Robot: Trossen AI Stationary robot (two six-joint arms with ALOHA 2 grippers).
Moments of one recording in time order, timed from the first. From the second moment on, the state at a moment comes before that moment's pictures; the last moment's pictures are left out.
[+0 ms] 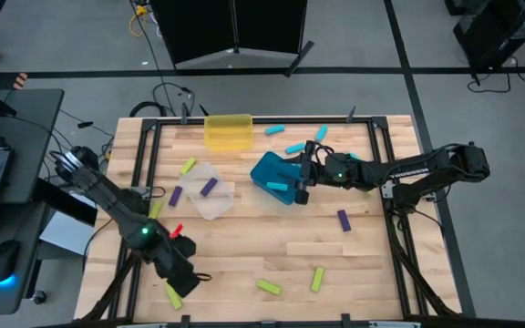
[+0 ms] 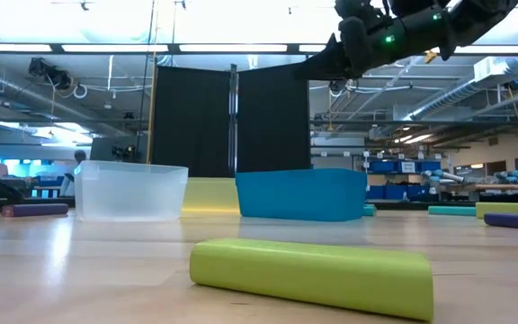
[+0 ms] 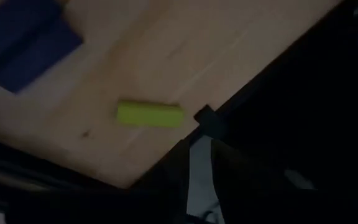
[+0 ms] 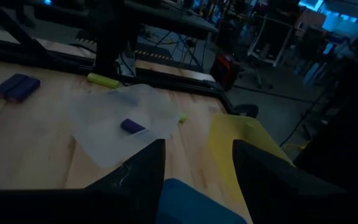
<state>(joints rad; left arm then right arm) -0.75 1.41 1.10 -0.85 0.24 -1.68 -0.07 1.32 0.67 0.44 0.22 -0.25</state>
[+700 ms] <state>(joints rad) -0.92 1.77 1.42 -1.02 0.26 -2.27 -0.15 1.32 0.67 0.54 0.08 -0.36</state>
